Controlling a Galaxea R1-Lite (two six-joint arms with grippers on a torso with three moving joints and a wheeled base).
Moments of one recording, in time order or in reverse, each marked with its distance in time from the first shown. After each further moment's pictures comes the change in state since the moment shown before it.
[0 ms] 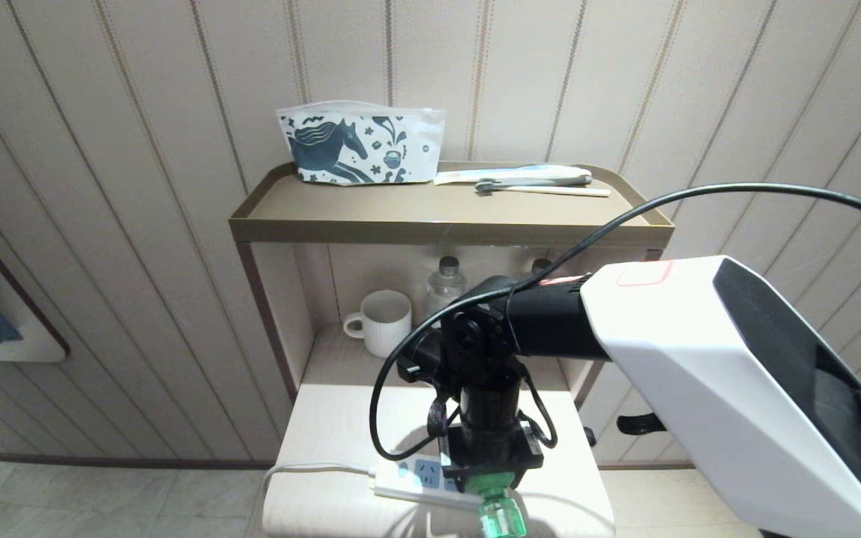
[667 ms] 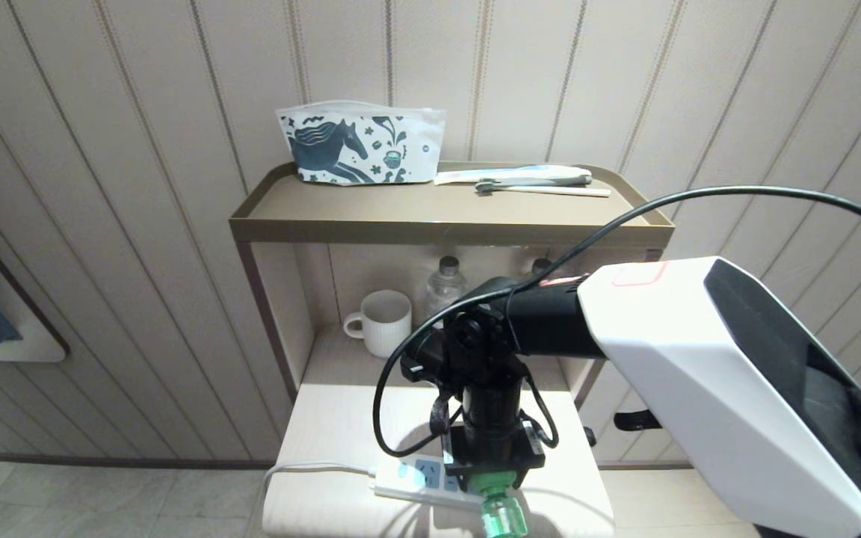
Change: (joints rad) left arm 0.000 0.000 0.000 0.000 0.000 0.000; right arm -0.014 0.011 0.000 0.000 0.001 0.010
